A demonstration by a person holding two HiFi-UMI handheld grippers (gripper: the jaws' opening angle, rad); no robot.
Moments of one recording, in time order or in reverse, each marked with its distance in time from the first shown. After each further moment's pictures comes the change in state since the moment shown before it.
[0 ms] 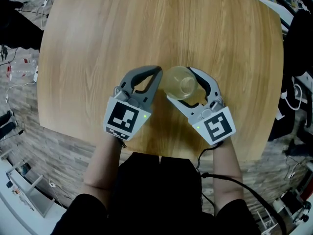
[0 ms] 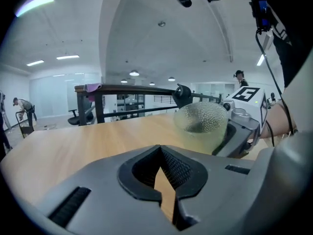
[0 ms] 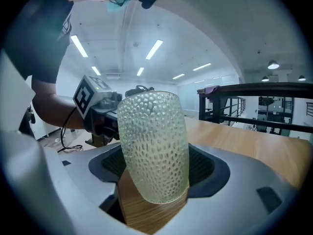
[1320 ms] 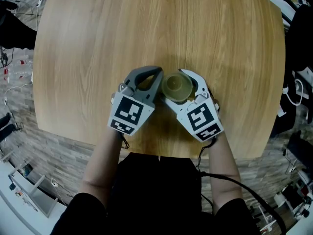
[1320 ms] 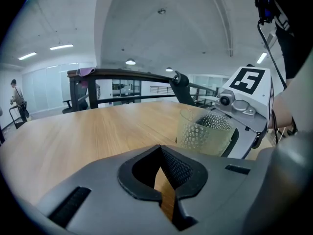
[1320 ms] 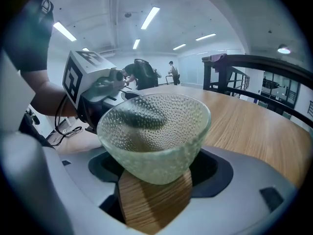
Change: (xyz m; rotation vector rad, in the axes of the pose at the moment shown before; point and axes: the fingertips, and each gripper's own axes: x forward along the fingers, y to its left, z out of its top) left arm 0.032 -0.014 -0.048 -0.008 0.122 -0.059; right arm 0.024 0.014 -0.068 0.079 0.335 0.042
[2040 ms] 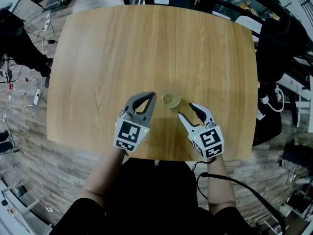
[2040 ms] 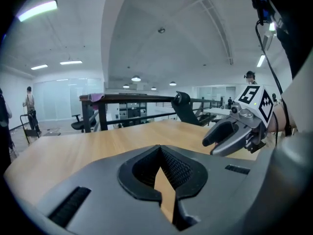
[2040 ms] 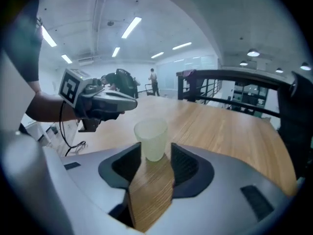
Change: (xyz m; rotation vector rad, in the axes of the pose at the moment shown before) left arm -0.082 -0.022 0.072 0.007 -0.173 0.091; right arm -0.124 0.002 0.007 0.156 -0.083 -0.245
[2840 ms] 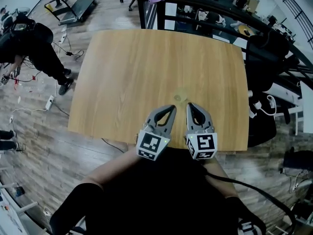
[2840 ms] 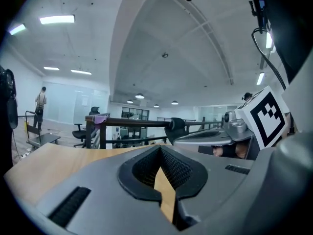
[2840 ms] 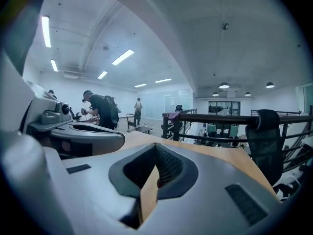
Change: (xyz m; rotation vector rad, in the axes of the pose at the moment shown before) left arm -0.137 -0.088 0.125 -0.080 -0.213 0.018; right arm -0.129 0.082 0.149 0.031 -0.358 -0.309
